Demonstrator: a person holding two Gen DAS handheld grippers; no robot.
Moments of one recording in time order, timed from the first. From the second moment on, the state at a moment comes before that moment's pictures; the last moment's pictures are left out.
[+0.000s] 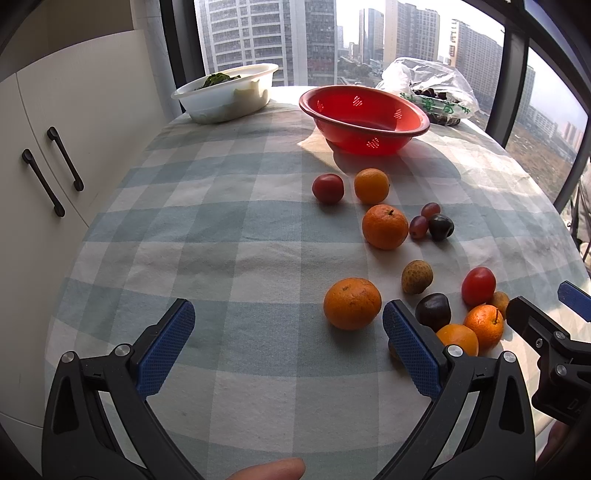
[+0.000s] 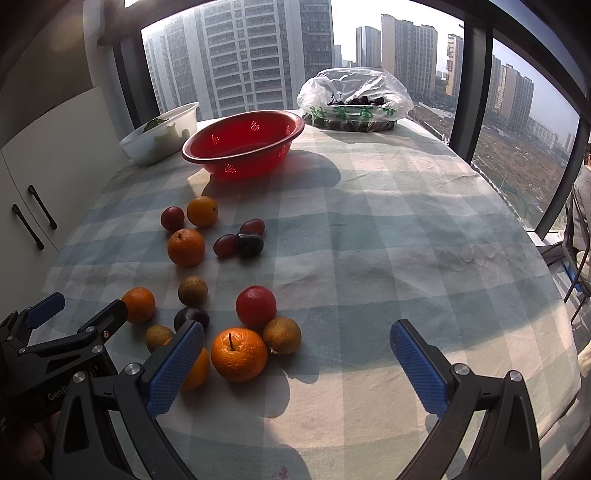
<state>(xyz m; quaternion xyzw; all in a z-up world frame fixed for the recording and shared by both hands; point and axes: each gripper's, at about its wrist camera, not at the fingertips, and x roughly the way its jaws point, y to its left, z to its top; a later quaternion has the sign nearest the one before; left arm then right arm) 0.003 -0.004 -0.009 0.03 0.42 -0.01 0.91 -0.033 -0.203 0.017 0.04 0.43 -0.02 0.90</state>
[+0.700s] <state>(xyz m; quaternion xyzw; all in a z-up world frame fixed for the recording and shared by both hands) 0.004 -0.004 -0.010 0.03 0.42 -0.01 0.91 -0.033 -0.203 0.016 0.04 0.43 -0.02 0.90</state>
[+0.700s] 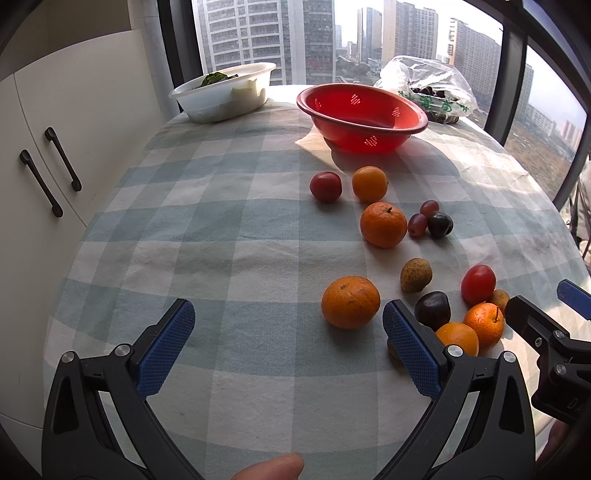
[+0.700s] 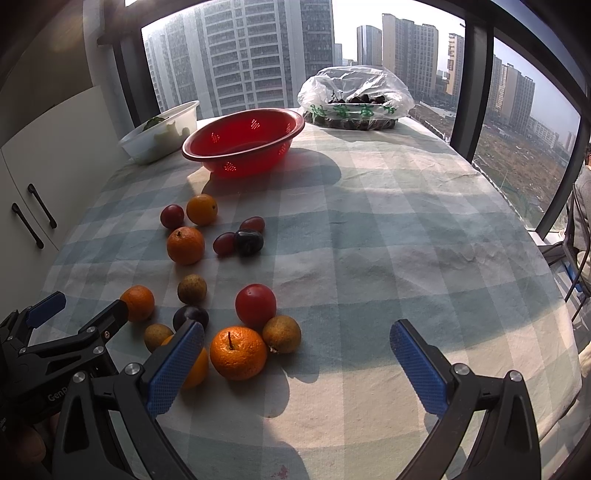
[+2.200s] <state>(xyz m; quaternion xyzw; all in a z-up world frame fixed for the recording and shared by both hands) 0.037 -0.009 -0.040 0.22 0.42 -0.36 0.80 -0.076 -0.194 0.011 0.07 0.39 0.19 0.90</state>
